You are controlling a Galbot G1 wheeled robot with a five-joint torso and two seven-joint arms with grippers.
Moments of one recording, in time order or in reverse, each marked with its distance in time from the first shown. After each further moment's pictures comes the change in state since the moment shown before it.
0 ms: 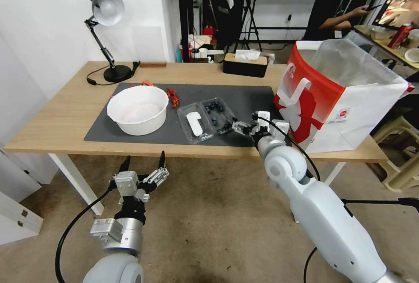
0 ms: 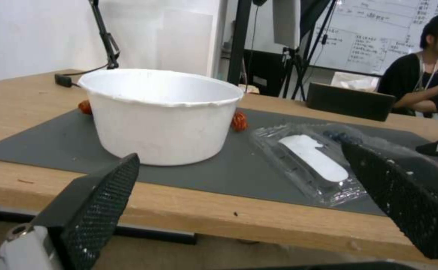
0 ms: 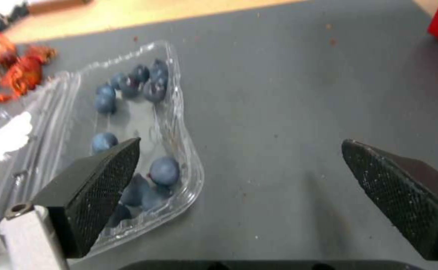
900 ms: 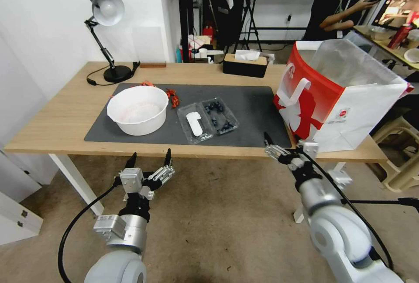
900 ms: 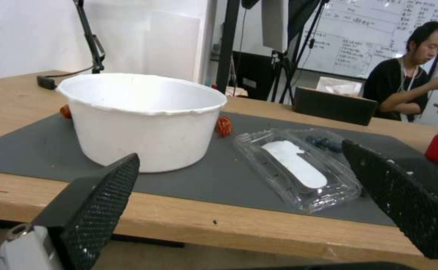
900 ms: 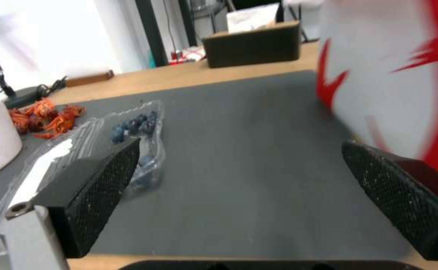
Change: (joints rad) left arm -0.004 0.001 0.018 -0.022 -0.005 0.022 0.015; right arm -0.468 0.013 0.307 0.284 -0.303 0.232 -0.297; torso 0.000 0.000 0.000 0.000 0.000
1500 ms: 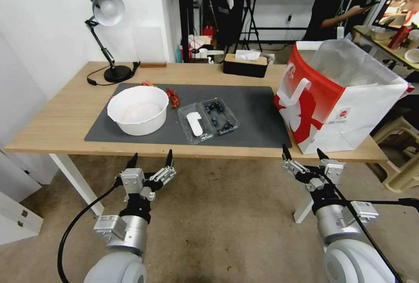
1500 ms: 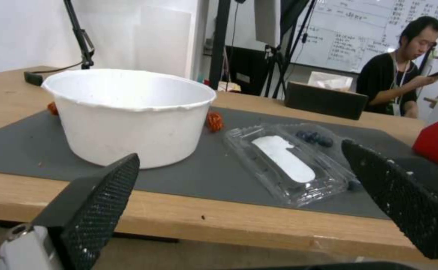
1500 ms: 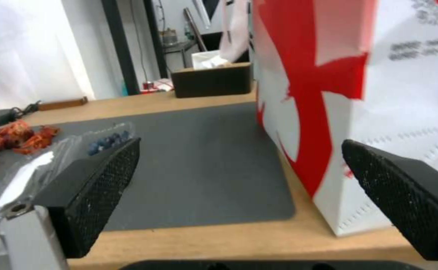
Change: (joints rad) left arm -0.001 0.019 0.023 -0.012 -0.003 0.030 -0.006; right arm -0.357 0.210 0.225 0.198 -0.272 0.142 -0.190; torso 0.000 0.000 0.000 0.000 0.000
